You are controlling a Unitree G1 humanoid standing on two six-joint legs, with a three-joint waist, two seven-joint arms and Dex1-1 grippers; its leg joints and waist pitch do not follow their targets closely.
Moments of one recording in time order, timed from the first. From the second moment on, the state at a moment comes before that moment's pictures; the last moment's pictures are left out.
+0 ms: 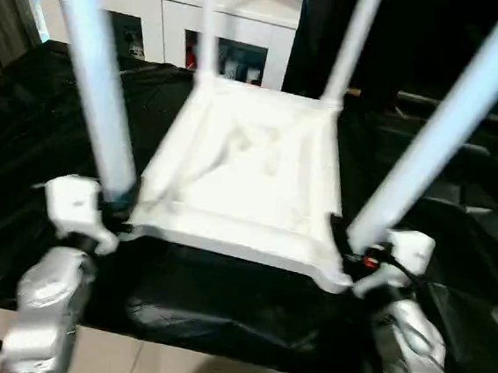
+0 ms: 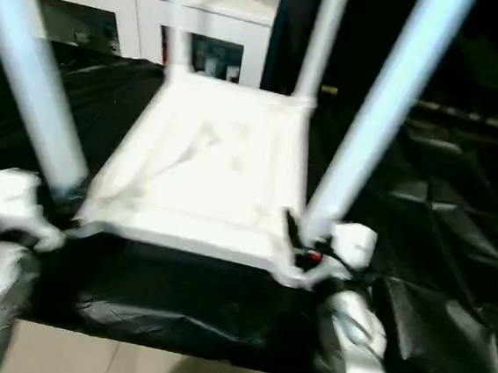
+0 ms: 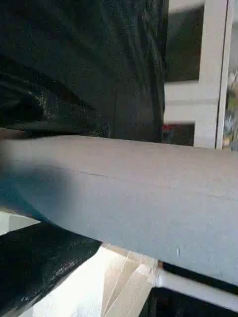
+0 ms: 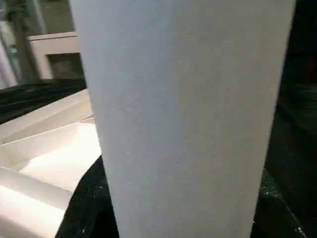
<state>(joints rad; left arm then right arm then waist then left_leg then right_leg) -0.07 0.19 0.16 0.07 -0.20 -0.02 -0.29 0.00 -0.07 -0.08 0.07 0.24 -0.10 0.38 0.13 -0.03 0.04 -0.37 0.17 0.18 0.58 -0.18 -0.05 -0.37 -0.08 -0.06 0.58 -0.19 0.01</state>
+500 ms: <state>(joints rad) 0.02 0.16 0.12 -0.06 -0.15 0.02 -0.25 -0.16 -0.18 -0.10 0.23 0.24 -0.07 0.44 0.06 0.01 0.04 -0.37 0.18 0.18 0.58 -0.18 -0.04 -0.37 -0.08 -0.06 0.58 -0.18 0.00</state>
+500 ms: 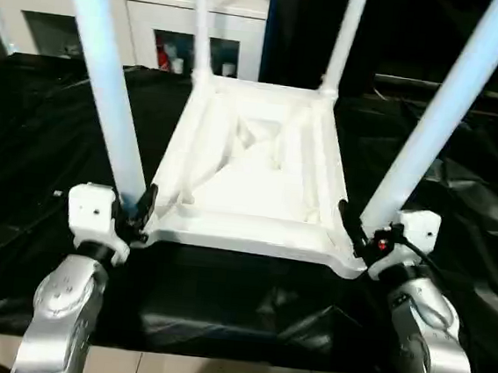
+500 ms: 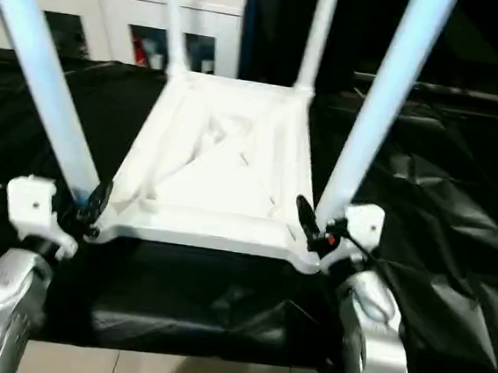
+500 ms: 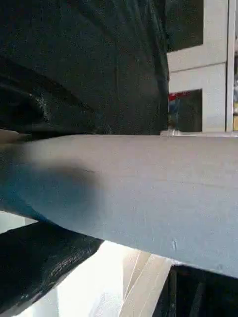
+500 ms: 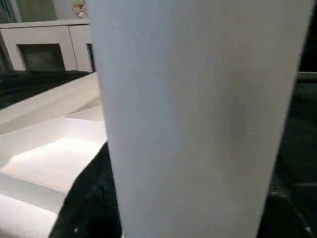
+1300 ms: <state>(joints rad) -0.01 0.17 0.10 -0.05 -0.13 0.06 -0.23 -0.03 -0.17 -0.19 0.05 0.34 -0.15 0.44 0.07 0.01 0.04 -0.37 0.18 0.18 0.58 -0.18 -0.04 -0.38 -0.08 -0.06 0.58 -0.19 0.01</state>
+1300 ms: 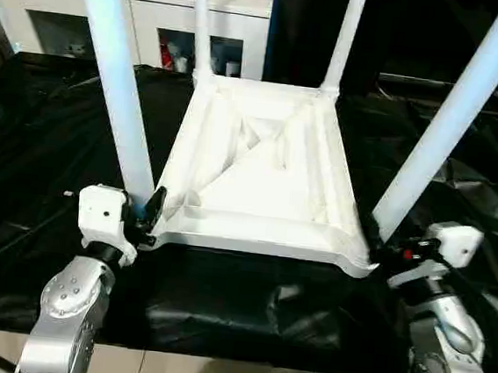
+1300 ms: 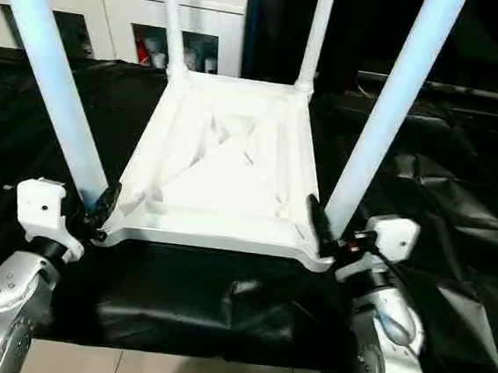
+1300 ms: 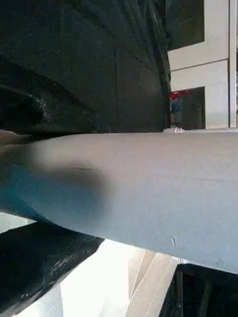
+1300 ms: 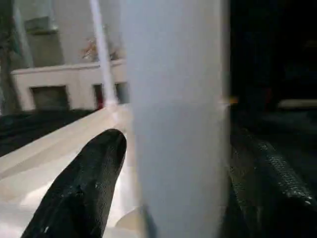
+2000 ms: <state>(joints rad) -0.15 0.14 0.08 0.09 -0.10 0.09 -0.17 0.09 -0.38 -0.30 -0.24 0.74 0.17 0.62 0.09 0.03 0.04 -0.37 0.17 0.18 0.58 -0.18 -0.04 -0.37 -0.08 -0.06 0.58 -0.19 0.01</state>
